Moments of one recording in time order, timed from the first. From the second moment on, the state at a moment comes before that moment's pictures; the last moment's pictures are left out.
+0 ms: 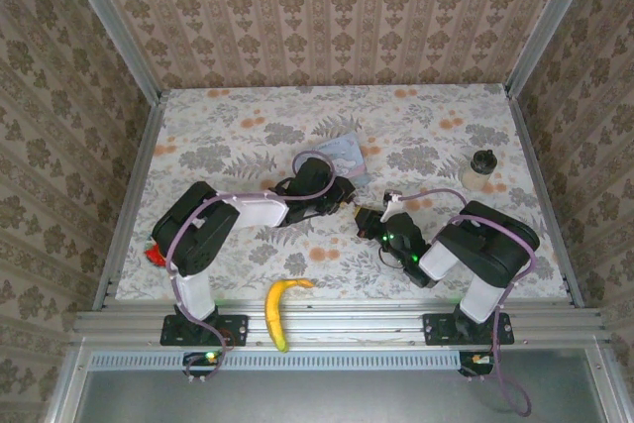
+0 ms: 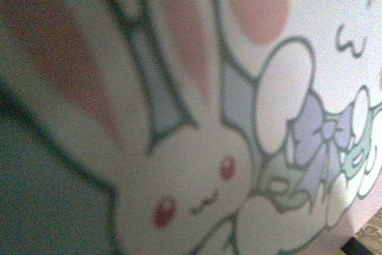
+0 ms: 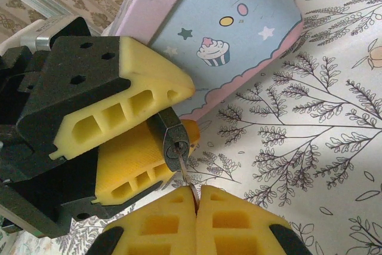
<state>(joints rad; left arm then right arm) -0.81 1.84 0.94 0.26 0.21 -1.39 0.70 1.72 0.24 1.18 0.17 0.82</state>
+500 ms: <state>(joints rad) -0.81 1.84 0.94 0.26 0.21 -1.39 0.70 1.72 0.24 1.18 0.16 0.81</state>
